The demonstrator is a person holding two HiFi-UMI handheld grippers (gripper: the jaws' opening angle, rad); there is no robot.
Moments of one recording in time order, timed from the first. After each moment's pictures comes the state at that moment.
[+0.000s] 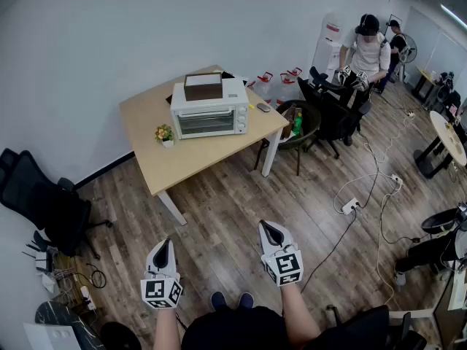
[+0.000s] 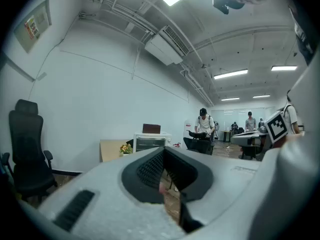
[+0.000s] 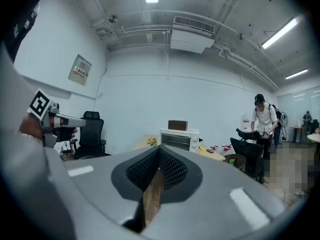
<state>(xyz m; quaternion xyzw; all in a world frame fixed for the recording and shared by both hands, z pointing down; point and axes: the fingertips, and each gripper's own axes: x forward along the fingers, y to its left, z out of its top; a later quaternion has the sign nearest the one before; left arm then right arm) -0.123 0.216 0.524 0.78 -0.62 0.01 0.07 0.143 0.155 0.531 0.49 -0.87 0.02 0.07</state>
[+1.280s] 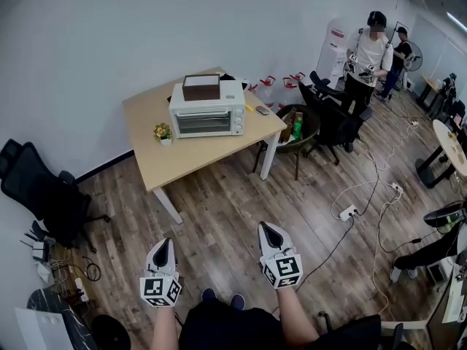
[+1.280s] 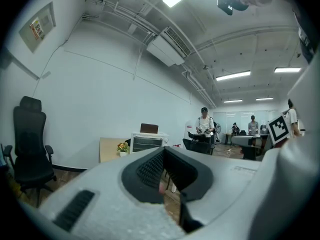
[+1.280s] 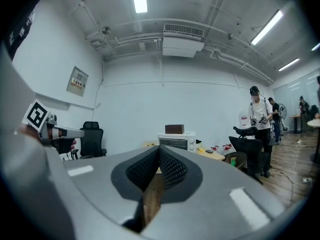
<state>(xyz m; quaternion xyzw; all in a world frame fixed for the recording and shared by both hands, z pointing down) -0.070 0.236 0.524 0.77 -0.63 0.00 0.08 0.196 0.173 0.523 0.49 -0.87 0.04 0.02</state>
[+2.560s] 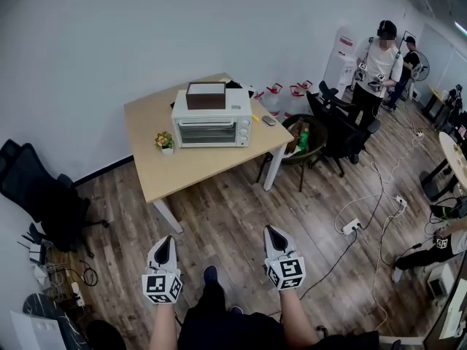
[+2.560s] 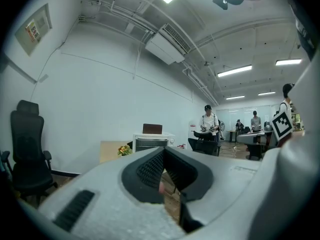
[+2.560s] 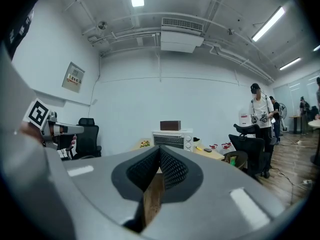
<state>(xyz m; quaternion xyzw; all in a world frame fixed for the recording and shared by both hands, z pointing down) -0.084 0.144 0.545 0.76 -0.64 0.01 0.06 0.200 0.084 0.553 0.49 -0.87 0.04 0.04</state>
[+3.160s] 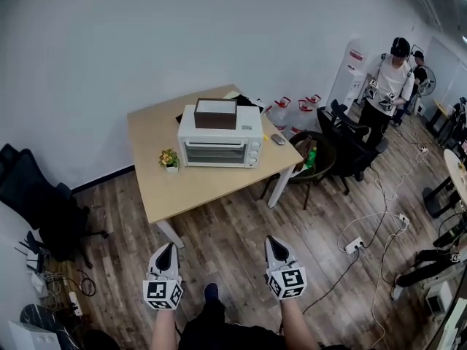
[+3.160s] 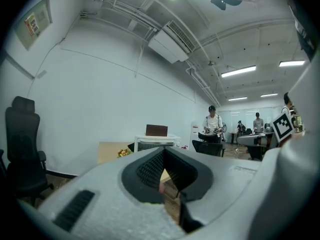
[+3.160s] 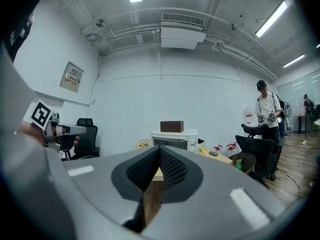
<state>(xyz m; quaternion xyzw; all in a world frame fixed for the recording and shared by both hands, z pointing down) -0.123 0.049 0.542 0.76 -0.65 0.00 0.06 0.159 -0.011 0.550 0.48 -0.87 0.05 0.03</state>
